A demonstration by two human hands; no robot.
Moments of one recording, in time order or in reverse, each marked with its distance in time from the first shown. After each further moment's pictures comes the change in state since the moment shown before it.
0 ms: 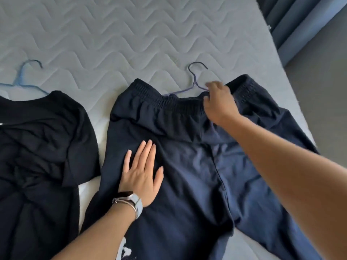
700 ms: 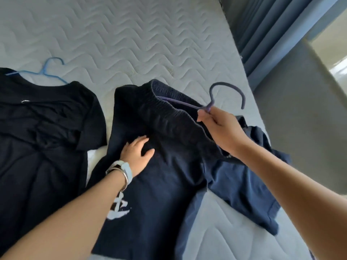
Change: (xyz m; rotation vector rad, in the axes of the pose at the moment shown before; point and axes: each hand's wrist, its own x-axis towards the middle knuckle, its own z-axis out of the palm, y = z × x) left_hand -0.034 0.009 -0.051 -0.624 -0.053 -0.180; right_hand -0.174 -0.025 -0.088 0.344 0.013 -0.118
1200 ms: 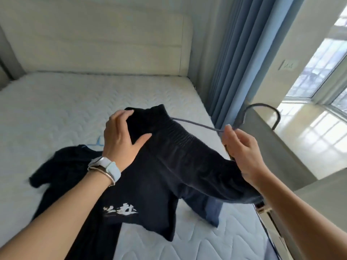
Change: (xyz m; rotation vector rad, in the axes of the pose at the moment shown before) left_hand -0.202 0.202 -0.291 0.168 0.720 0.578; right_hand -0.221 -0.188 -0.198 0.592 0.407 -0.076
